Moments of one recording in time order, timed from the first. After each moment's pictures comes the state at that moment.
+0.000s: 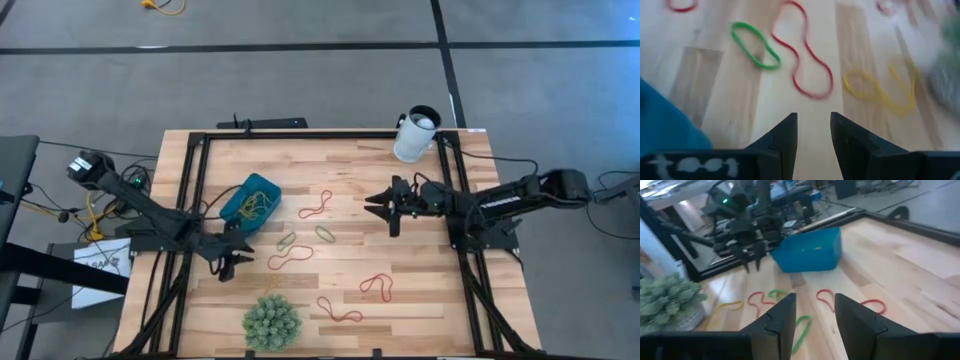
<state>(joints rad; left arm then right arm) -0.53 0.91 0.21 -0.07 -0.26 -0.51 -0.08 1.10 0.19 0.73 0.02 0.30</state>
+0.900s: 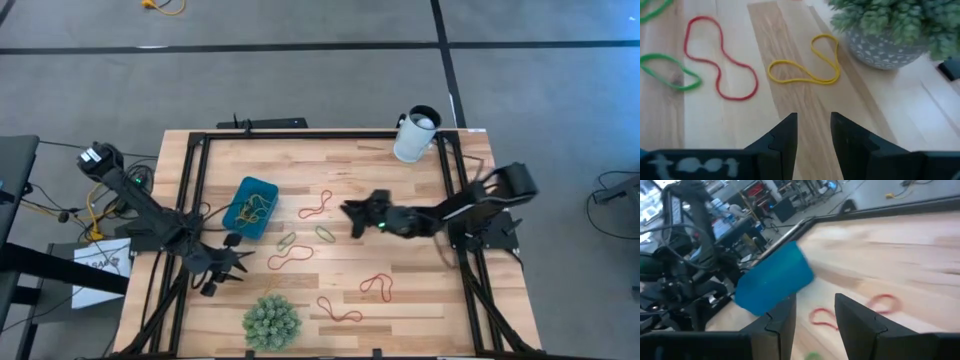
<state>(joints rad) -0.75 0.90 0.20 0.02 -0.26 -0.33 0.15 1.65 0.47 0.96 0.58 0.67</state>
